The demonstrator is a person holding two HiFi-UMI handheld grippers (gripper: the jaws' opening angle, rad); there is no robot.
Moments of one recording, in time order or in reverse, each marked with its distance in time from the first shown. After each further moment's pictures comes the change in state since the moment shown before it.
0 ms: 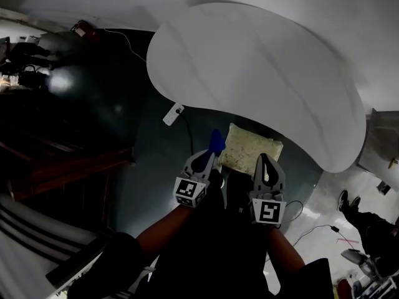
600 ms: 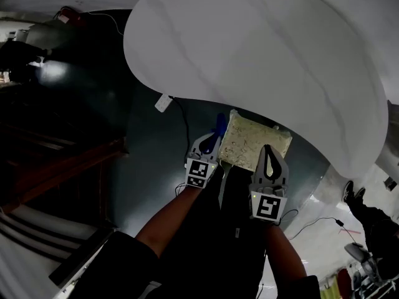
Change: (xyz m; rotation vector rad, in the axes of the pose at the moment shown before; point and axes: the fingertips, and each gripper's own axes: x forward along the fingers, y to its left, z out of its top) left arm 0.131 0.058 -0.140 0.116 0.153 0.015; right arm 0.074 -0.021 -0.120 -0.063 0.102 -0.066
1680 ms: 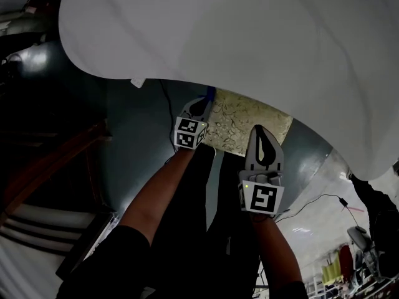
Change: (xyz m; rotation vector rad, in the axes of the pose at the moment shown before) left arm 0.164 0.010 -0.157 -0.118 0.195 -0.063; right arm 0.048 -0.032 -0.140 0.170 0.078 0.008
